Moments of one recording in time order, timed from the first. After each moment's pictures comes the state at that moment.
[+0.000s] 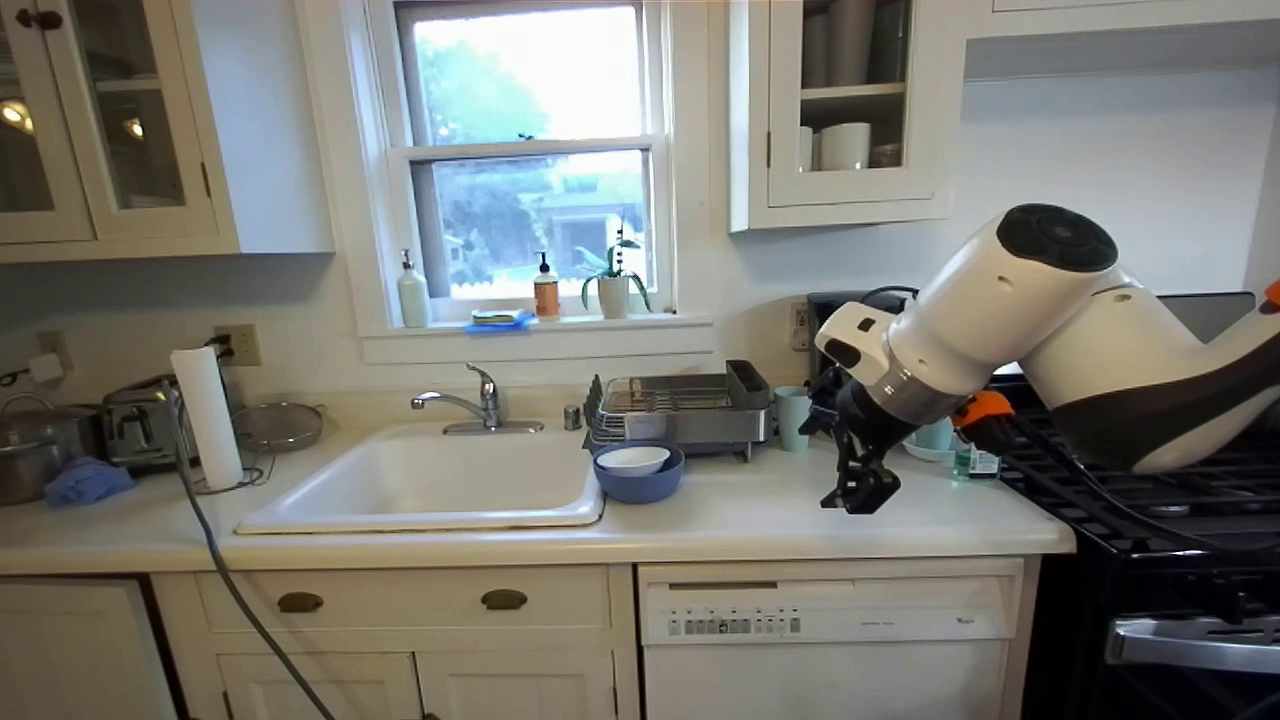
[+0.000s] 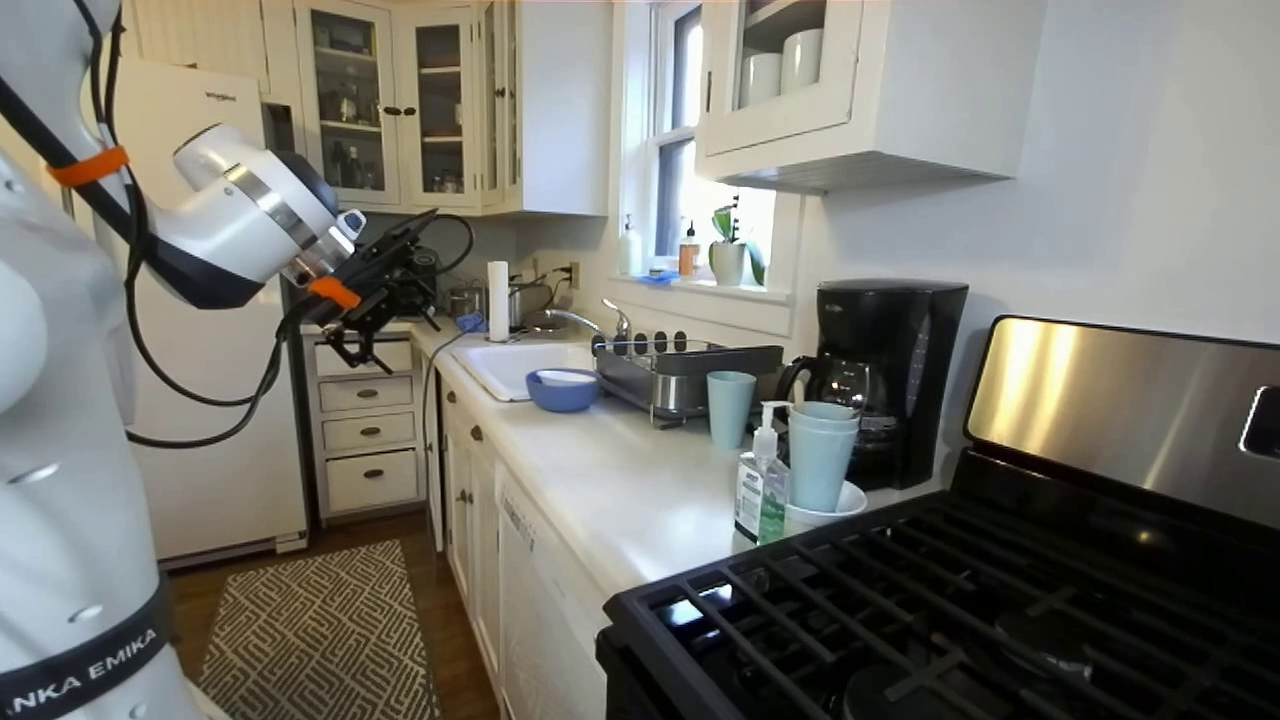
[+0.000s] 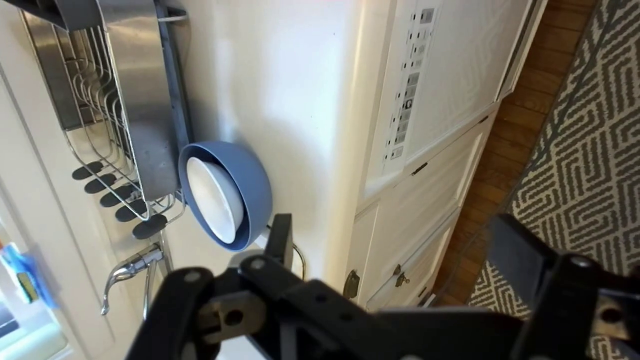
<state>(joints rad) -0.40 -0.50 0.94 -2.77 -0.69 3.01 0.06</state>
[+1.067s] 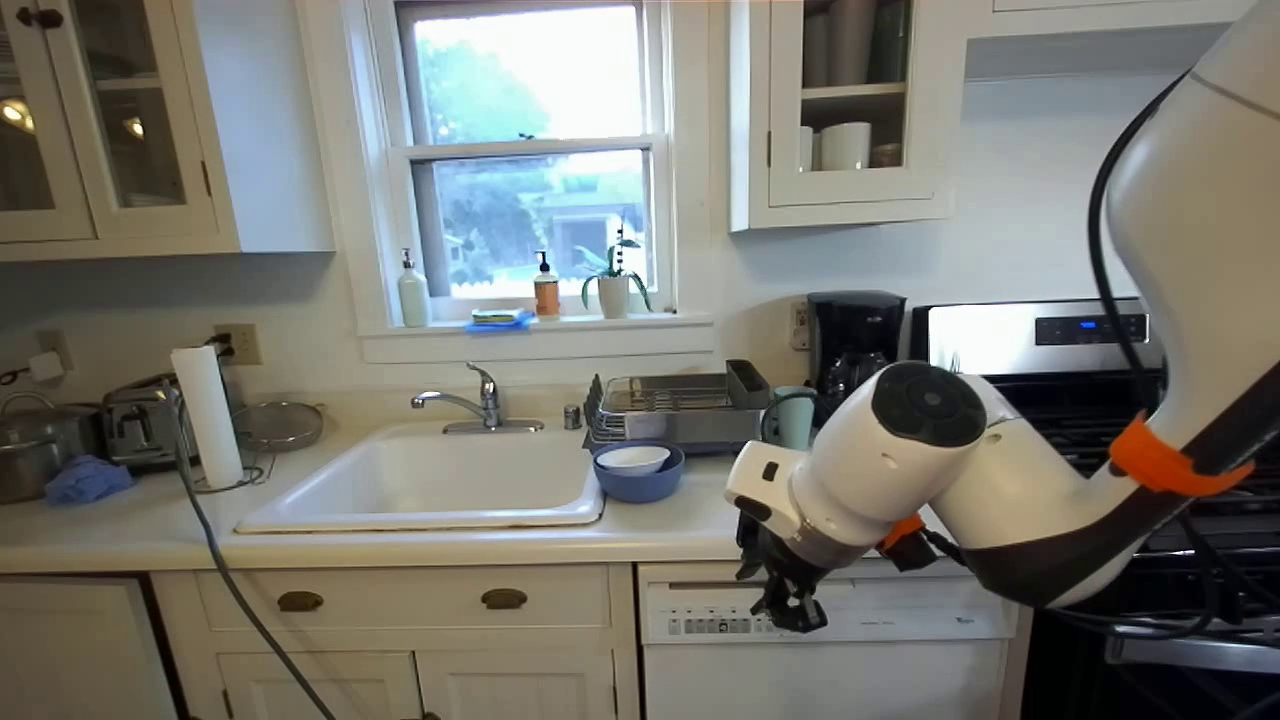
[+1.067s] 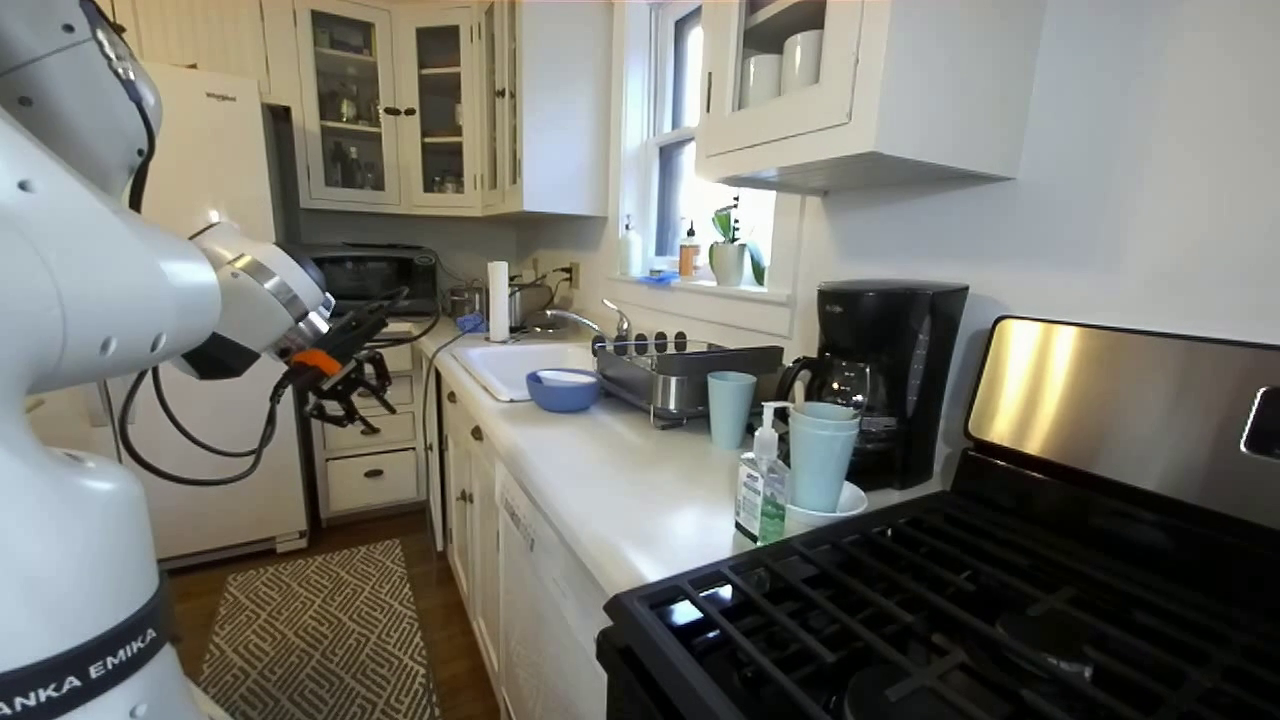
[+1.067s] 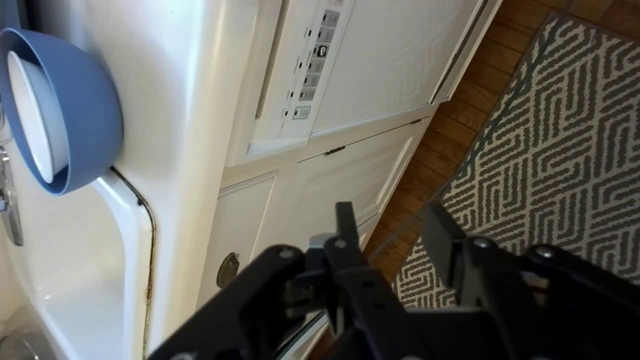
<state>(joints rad) -1.17 -0.55 1.88 -2.54 -0.60 3.10 0.05</state>
